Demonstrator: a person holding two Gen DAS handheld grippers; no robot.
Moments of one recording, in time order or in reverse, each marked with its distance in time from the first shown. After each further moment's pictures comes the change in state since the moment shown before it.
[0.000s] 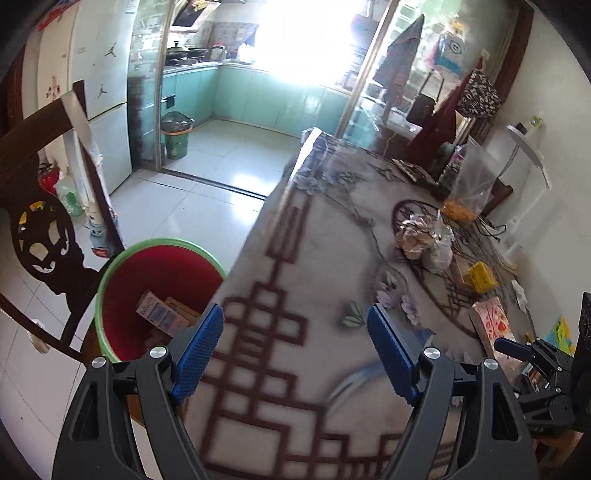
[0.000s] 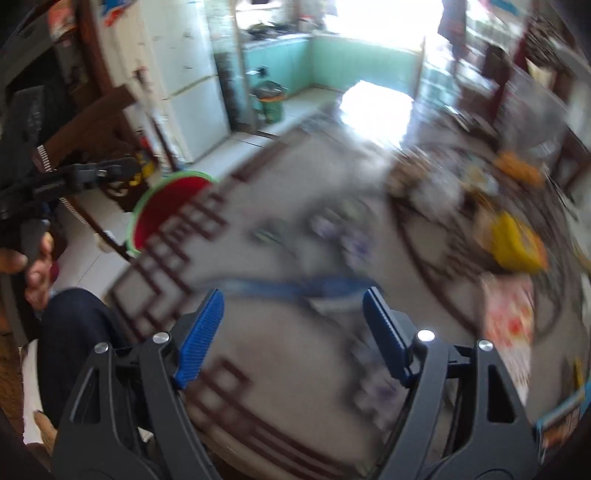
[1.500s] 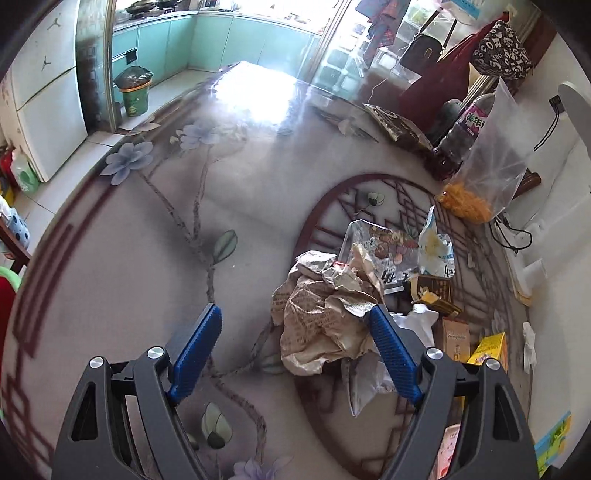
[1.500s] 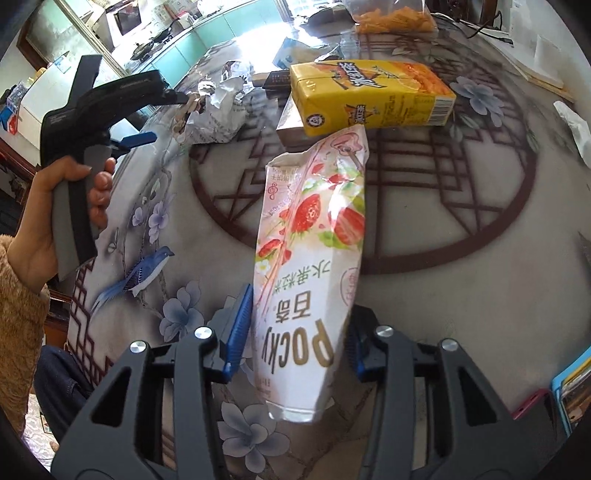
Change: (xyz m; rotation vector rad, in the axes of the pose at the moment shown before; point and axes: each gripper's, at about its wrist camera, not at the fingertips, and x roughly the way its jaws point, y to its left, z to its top) left arm 0.245 -0.195 0.089 -0.060 0.180 -0.030; right arm 0.044 -0.193 -0.048 0.434 0.123 0.031
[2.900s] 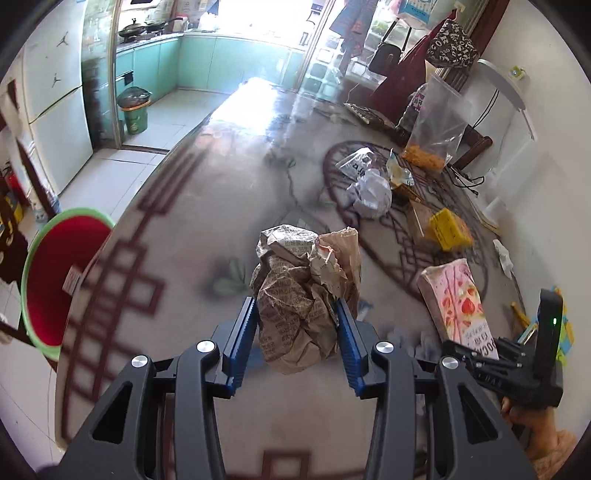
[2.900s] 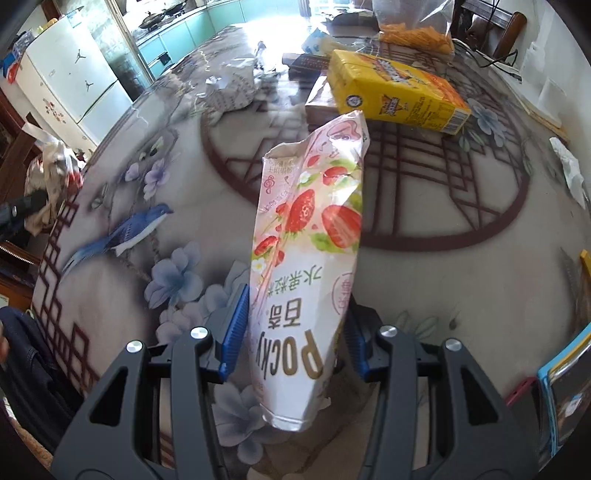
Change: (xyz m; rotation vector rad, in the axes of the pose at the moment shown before) left arm -0.163 0.086 -0.150 0.115 -0.057 -0.028; right arm 0.005 0.032 -0.025 -0.139 0.018 -0.115
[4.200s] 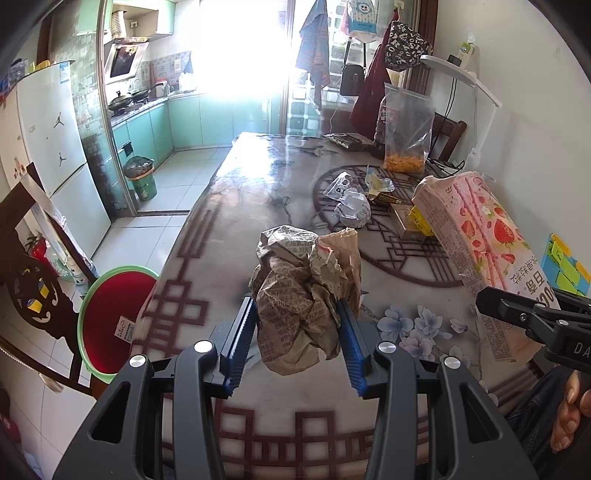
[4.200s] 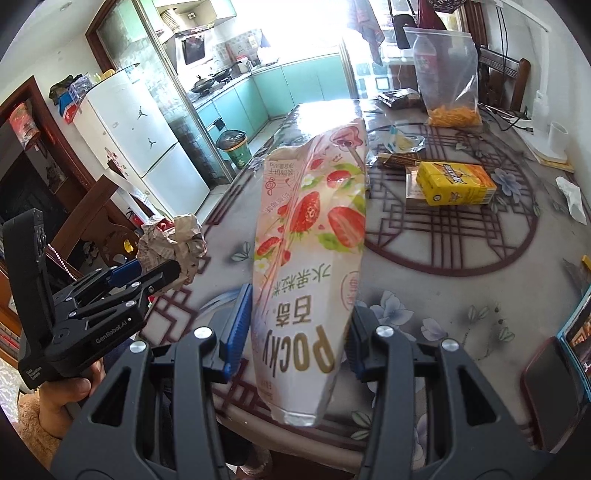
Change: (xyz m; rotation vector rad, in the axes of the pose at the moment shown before) left arm -0.079 -0.026 -0.027 0.221 -0.149 0.114; right arm -0.126 0.090 -0.020 0.002 -0.276 0.190
